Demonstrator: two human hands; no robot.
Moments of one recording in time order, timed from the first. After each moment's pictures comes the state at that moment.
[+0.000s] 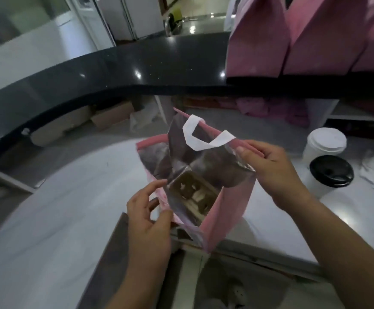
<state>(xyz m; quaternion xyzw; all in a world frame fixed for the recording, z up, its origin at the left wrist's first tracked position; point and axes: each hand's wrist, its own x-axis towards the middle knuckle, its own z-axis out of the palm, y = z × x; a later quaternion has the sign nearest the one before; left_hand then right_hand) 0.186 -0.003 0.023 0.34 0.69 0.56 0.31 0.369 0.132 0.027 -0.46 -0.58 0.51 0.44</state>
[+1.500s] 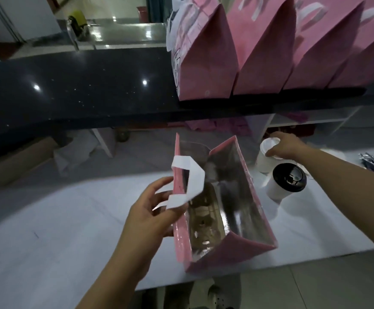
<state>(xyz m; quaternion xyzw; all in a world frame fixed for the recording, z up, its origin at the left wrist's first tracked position) 0.121 0.150 0.031 0.43 0.53 0.40 0.61 0.521 0.313 -0.039 -0.83 -0.49 0.25 0.10</state>
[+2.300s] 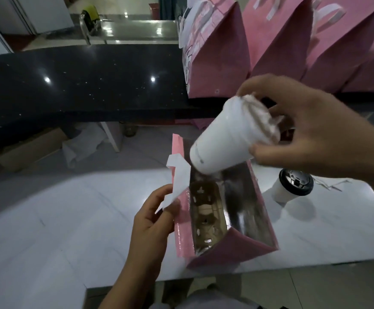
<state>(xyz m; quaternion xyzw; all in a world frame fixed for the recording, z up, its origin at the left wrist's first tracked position) 0.128 0.135 0.004 0.39 0.53 0.49 0.57 0.355 0.182 0.177 -0.55 -0.79 0.15 0.21</state>
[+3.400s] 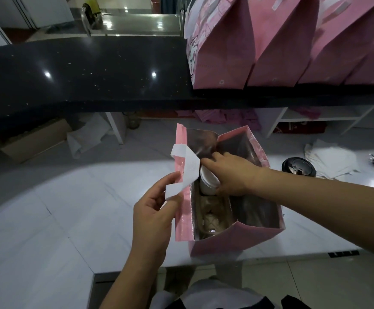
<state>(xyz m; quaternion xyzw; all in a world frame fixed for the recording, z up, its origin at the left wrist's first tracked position) 0.122 0.125 0.006 0.39 0.54 0.53 0.53 0.315 0.232 -0.001 -0.52 -0.84 0.07 -0.13</state>
